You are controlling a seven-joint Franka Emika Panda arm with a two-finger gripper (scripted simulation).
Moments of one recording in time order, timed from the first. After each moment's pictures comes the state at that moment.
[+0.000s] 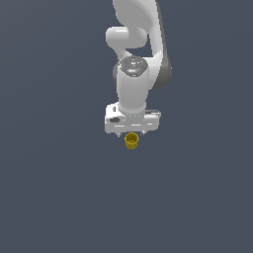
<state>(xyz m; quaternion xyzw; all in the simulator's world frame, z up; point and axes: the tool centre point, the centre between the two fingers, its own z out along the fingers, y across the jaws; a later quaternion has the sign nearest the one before) -0.002 0.019 0.173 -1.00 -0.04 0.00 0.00</state>
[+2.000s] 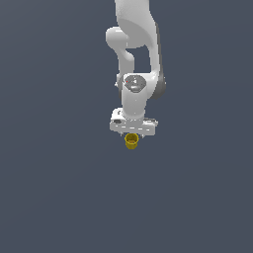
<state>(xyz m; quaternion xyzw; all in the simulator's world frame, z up) -0.049 0.027 0.097 -1.00 0.08 0.00 0.00</state>
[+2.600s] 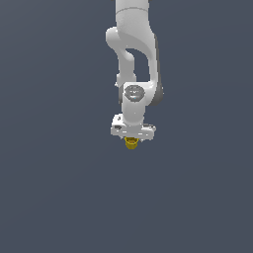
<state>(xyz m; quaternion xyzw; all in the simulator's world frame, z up) -0.051 0.027 0.059 -1.00 0.08 0.00 0.00</state>
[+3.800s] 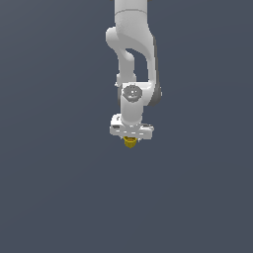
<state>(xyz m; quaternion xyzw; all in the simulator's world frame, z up) -0.056 0.020 0.054 -1.00 0.08 0.00 0.00</state>
